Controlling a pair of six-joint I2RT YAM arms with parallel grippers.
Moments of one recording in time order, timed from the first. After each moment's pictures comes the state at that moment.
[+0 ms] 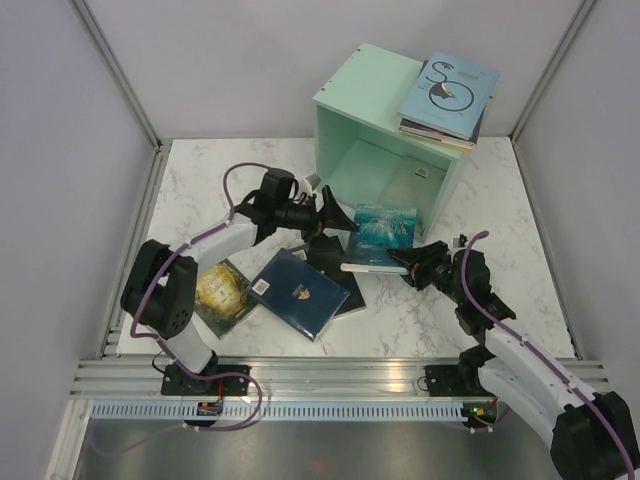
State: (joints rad) left arm -0.53 1.69 1.11 -0.04 0.84 -1.03; right arm 0.35 0.74 0.28 0.17 -0.27 1.54
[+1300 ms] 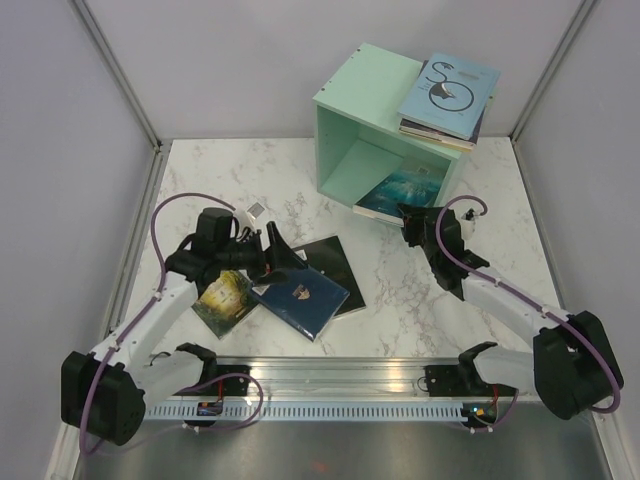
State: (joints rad) left arm -0.33 1.05 0.75 -0.41 0.75 -0.76; right arm 0.42 1.19 0.61 0.18 0.31 1.62
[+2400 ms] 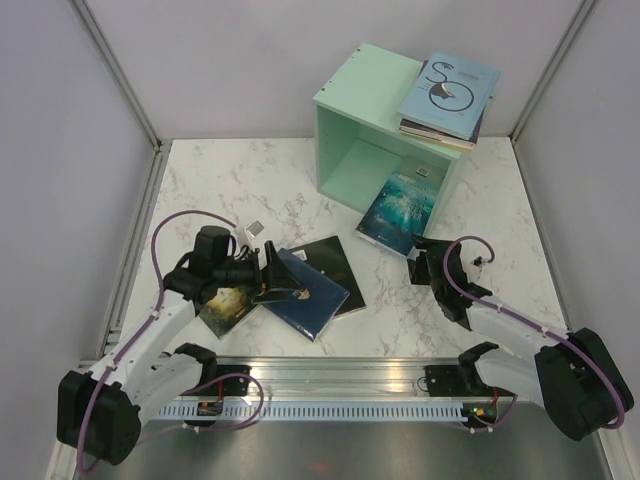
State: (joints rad) left arm -0.33 0.93 0.60 -0.40 0.81 -0.74; right arm 0.43 1.09 0.34 0.16 0.40 1.89
